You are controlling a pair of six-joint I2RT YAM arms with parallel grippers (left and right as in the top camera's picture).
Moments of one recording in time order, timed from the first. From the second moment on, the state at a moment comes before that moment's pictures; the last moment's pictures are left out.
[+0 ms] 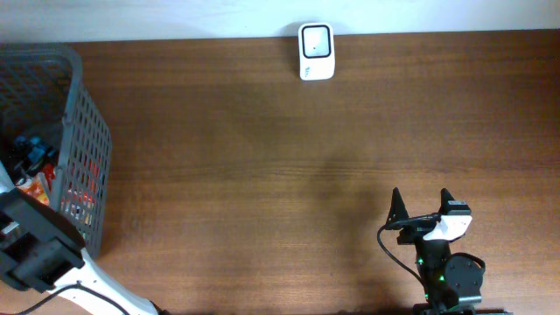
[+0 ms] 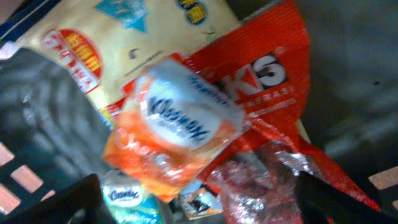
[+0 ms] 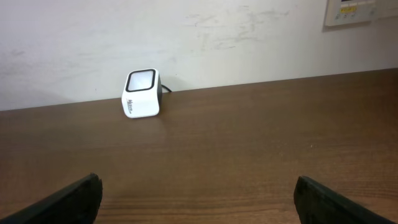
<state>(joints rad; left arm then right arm) 0.67 2.14 1.98 -1.36 -0.11 -0.32 0.04 0.01 0.01 -0.08 0.03 0.13</state>
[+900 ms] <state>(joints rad) 0.35 1.89 2.66 -1.59 0.40 -0.19 0.04 0.01 0.01 -0.08 0.03 0.13</state>
